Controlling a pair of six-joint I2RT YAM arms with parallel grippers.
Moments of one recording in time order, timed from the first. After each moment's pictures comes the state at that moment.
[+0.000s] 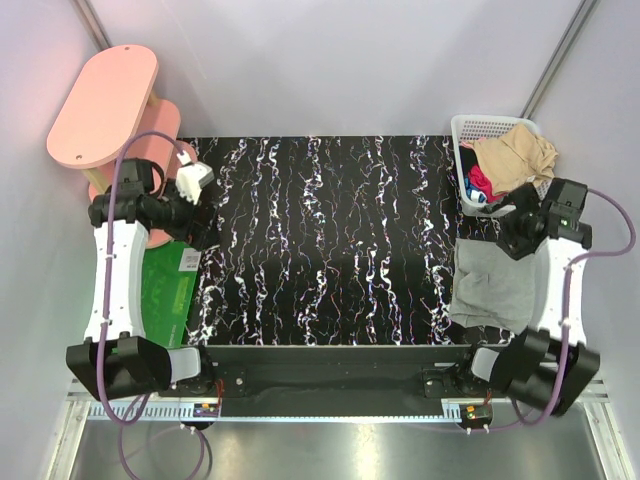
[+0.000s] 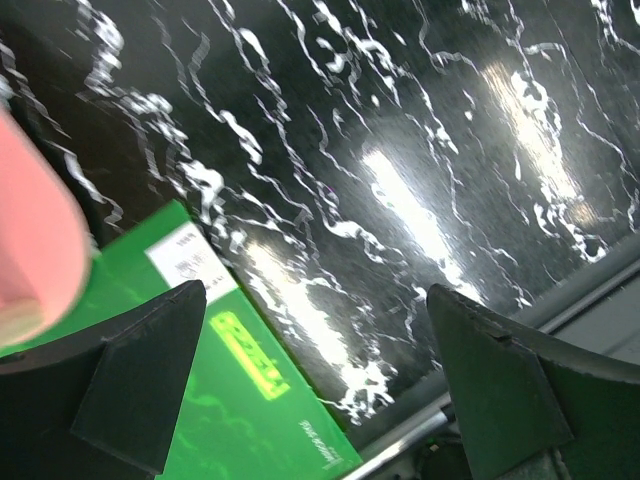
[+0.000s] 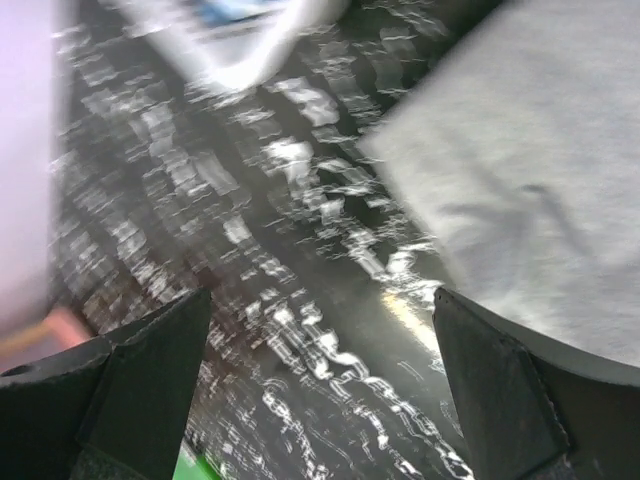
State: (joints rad) left arm 0.17 1.28 1.41 -1.15 0.54 0.59; right arm -0.41 1.26 1.11 -0.75 -0.22 0.74
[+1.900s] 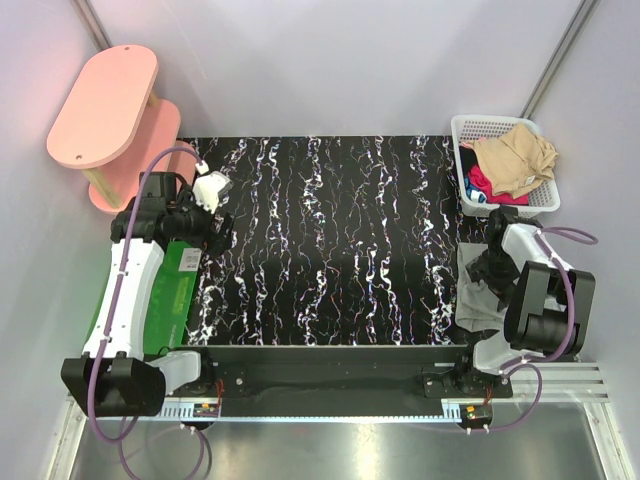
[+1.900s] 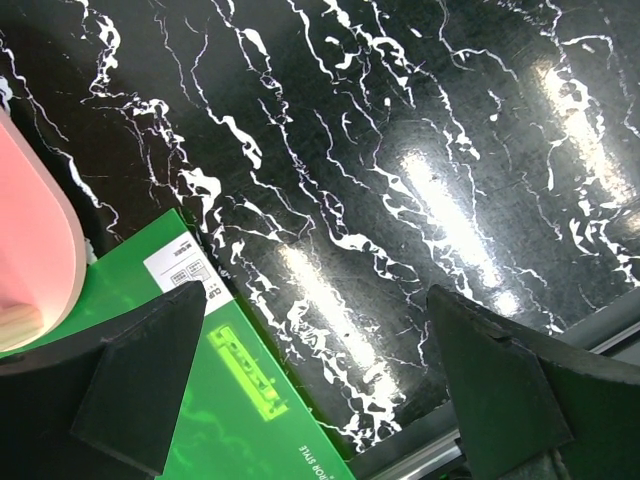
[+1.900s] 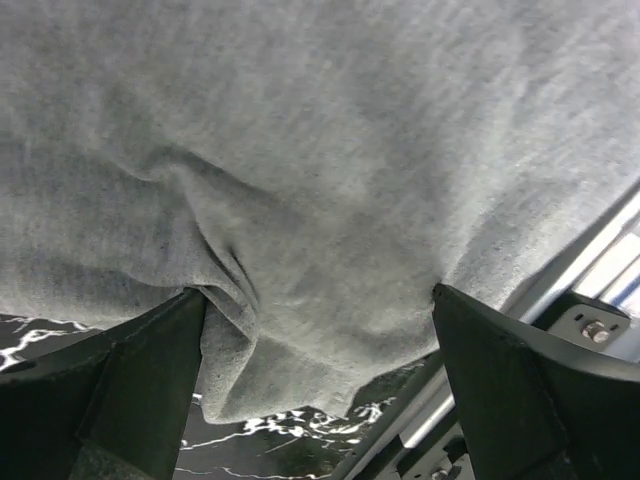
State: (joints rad) left arm 0.02 1.16 1.20 -0.95 0.39 0.50; right arm -0.23 1.52 0.93 -0.95 0.36 0.83
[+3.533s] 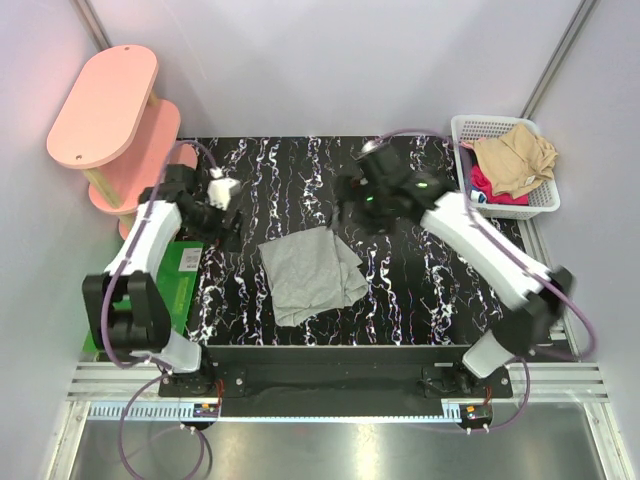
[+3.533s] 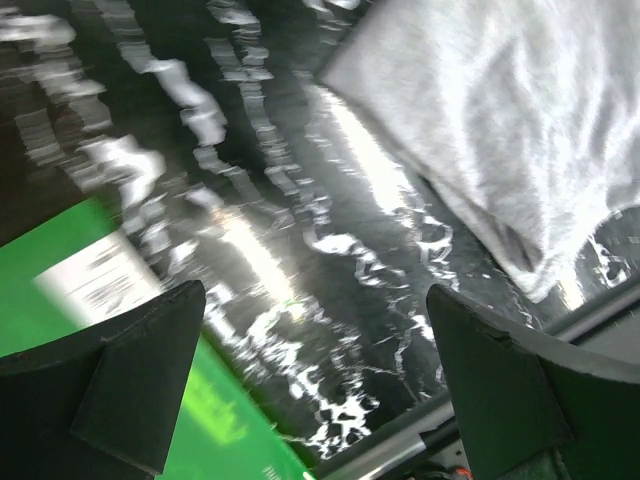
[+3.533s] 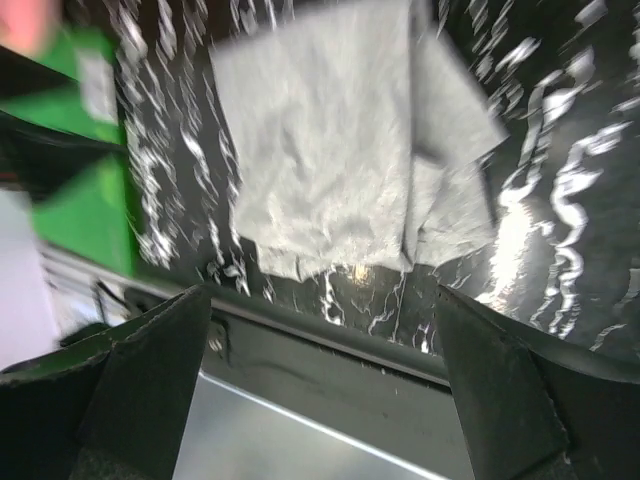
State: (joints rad) left arm 0.05 1.49 1.22 -0.94 0.44 0.44; right arm 0.72 1.62 1.68 -1.00 -0.07 0.73
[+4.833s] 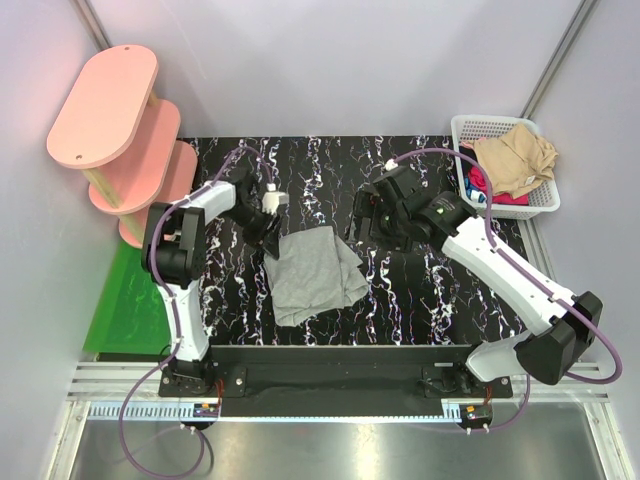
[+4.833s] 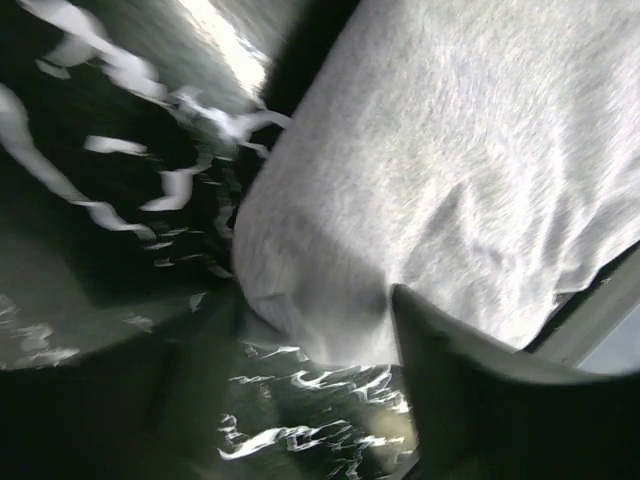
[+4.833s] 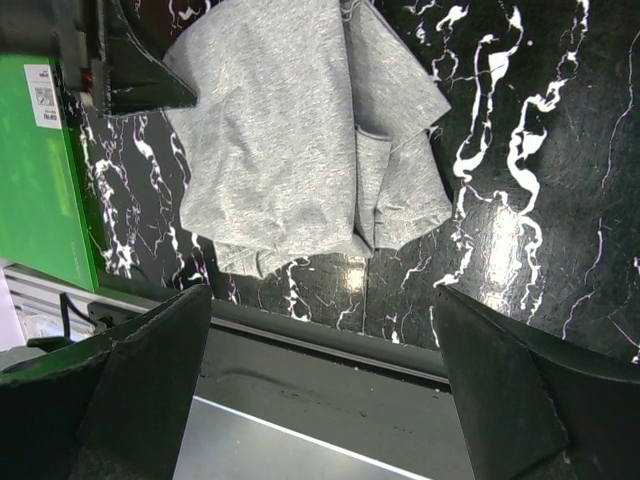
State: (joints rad) left arm -0.16 2.05 1.46 -0.91 0.60 0.36; right arm 0.69 1.40 1.43 -0.93 0.04 0.78
